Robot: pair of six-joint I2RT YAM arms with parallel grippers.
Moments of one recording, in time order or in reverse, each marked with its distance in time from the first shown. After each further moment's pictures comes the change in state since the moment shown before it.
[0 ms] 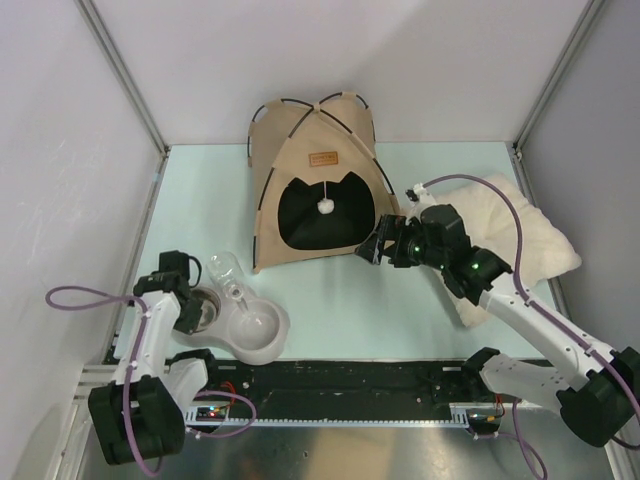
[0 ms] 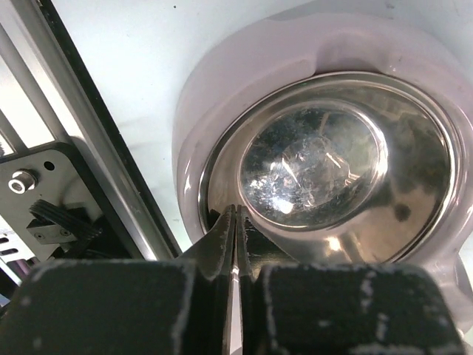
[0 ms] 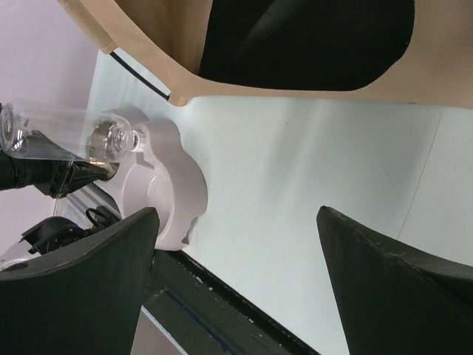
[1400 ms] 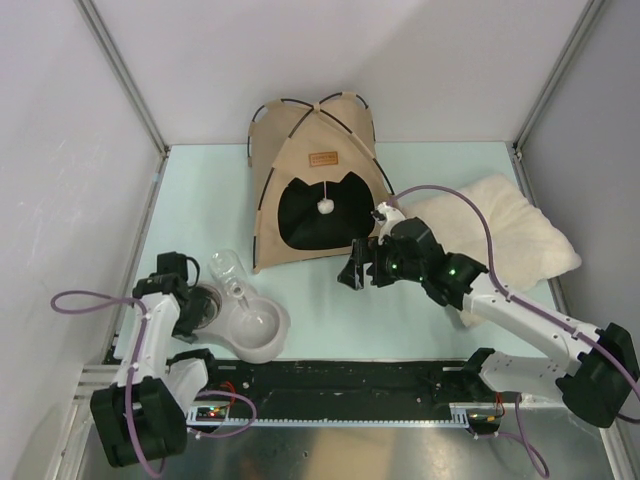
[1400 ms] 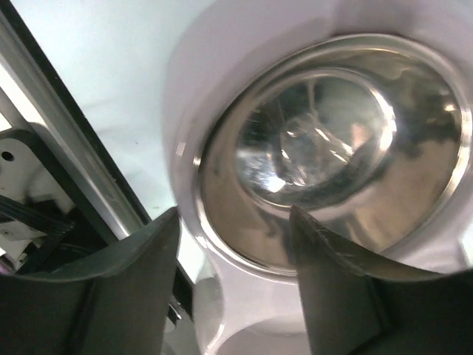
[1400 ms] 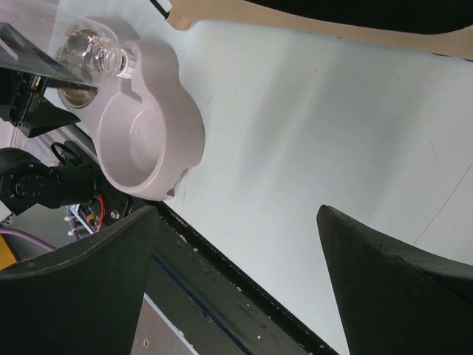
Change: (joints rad) left arm 0.023 -0.019 -0.011 0.021 0.108 0.027; right arm 0.179 0.086 -0.012 -0.004 0.021 -0.073
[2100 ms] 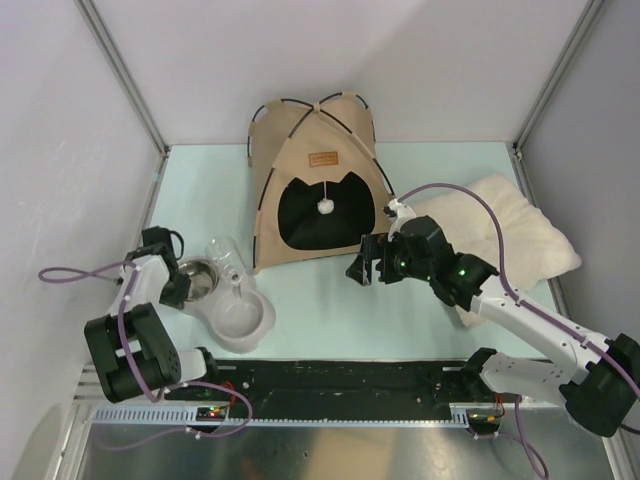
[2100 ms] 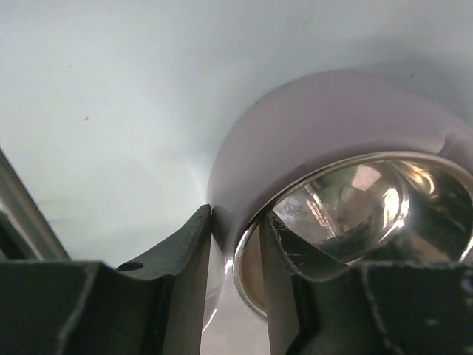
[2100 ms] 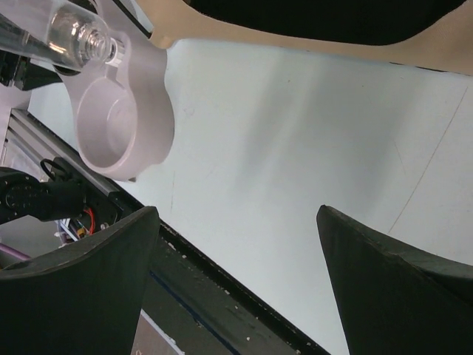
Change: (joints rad) left arm 0.112 0.349 0.146 0.214 -0.094 0.017; right arm -0.043 -0.053 -0.003 -0.036 0.035 -0.014
